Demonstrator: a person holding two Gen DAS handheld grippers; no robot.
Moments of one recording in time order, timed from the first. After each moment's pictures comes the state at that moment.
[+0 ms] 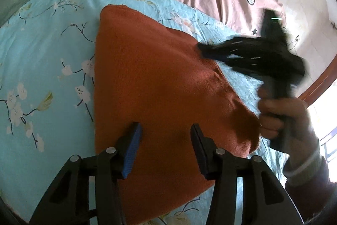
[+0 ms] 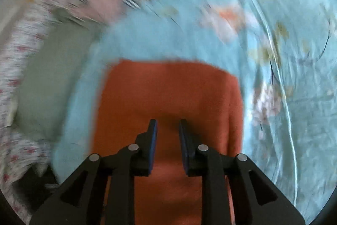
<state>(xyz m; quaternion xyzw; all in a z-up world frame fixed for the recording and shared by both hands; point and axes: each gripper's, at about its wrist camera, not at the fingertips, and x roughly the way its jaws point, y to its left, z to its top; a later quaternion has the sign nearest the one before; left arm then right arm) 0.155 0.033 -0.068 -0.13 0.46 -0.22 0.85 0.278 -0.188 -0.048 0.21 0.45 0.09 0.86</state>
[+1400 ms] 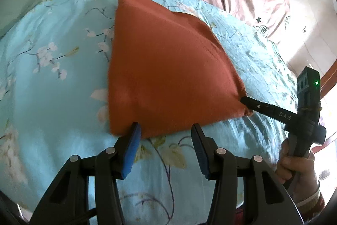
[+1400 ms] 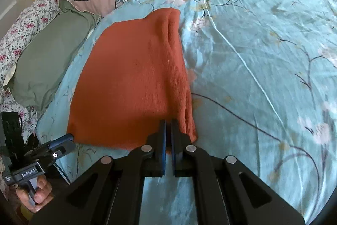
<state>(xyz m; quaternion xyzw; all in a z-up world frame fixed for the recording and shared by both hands) 0.066 0.035 -0.074 -0.10 0.47 -0.17 0.86 0.063 -0.190 -0.073 0.19 0.40 0.04 0.89</state>
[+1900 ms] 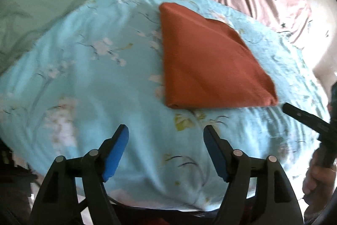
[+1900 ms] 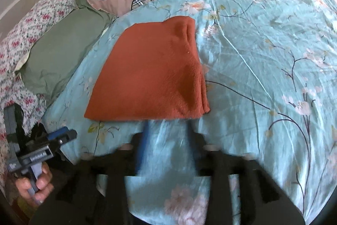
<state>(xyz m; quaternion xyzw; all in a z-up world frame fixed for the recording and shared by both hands) 0.017 0.072 -0.057 -0.06 0.46 -0.05 0.89 0.012 -0.159 -0.046 0.15 0.38 0.05 0.91</state>
